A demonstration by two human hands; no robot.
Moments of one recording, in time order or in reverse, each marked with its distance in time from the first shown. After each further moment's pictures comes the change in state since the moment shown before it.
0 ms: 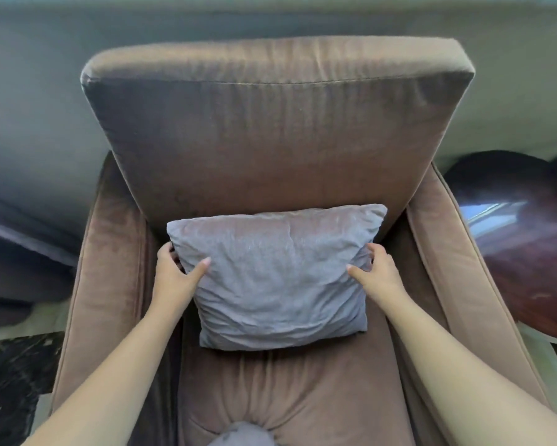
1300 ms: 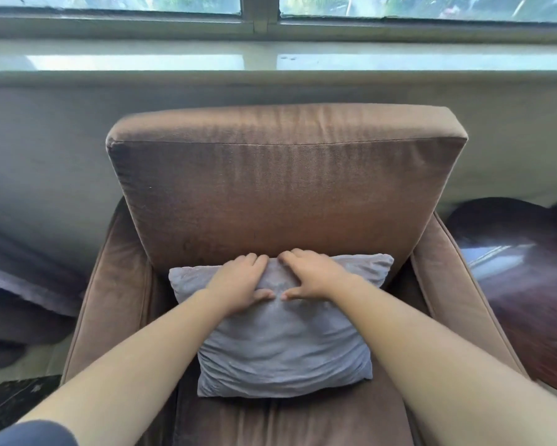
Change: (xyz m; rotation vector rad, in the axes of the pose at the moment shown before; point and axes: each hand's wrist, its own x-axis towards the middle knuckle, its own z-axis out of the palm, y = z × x) left_hand 0.050 0.097 0.071 1.091 -0.435 0.728; right_hand 0.059 -0.131 0.050 -0.925 -0.365 -0.715
